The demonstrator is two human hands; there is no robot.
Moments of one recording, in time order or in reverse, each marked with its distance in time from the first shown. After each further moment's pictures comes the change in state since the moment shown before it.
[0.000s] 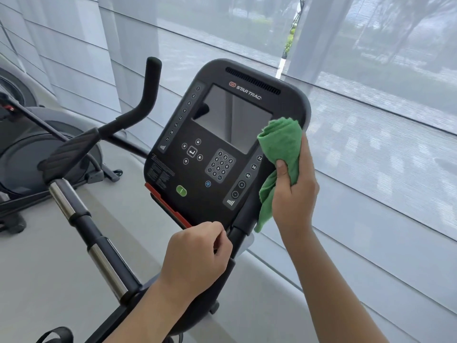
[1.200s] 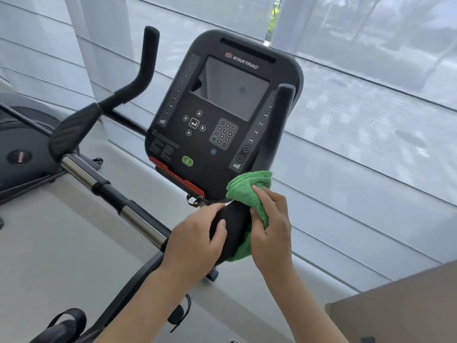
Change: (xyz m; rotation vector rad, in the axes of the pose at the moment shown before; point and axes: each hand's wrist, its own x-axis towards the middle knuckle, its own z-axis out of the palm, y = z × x) left_hand -0.076 -0.038 -0.033 -0.213 -0.183 -0.086; right_hand -0.186 -0.050 -0.004 -0.165 -0.167 0.268
